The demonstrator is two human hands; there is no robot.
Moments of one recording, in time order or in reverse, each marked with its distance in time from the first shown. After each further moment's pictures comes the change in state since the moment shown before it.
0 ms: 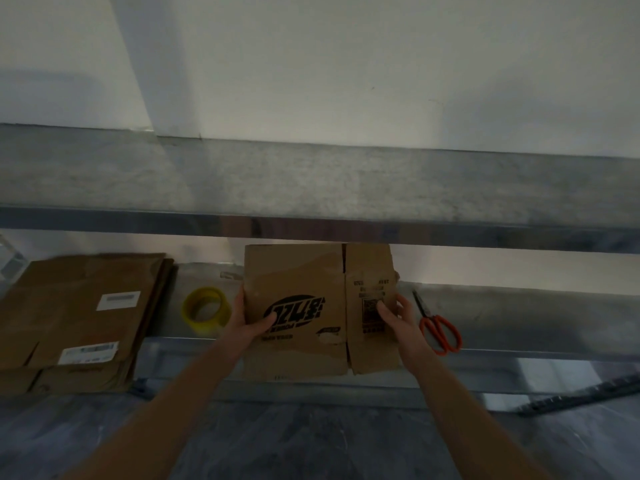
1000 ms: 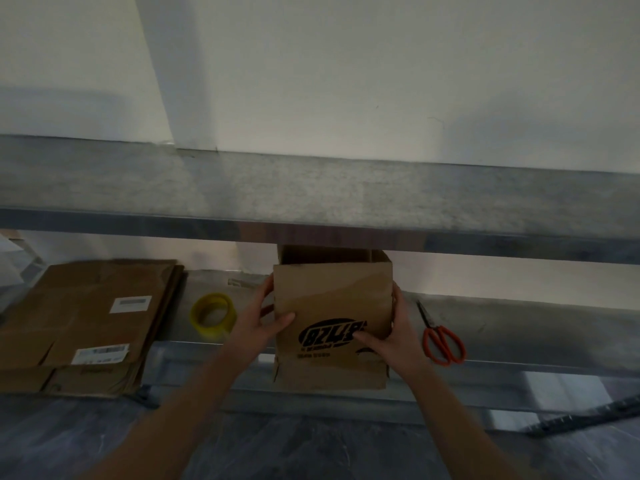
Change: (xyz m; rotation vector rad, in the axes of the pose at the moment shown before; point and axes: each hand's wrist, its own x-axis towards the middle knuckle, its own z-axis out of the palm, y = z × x) left_hand -0.026 0.035 0.027 0.162 -0.023 0.245; right_hand -0.034 -0.021 0.024 -0.463 -0.080 -0.432
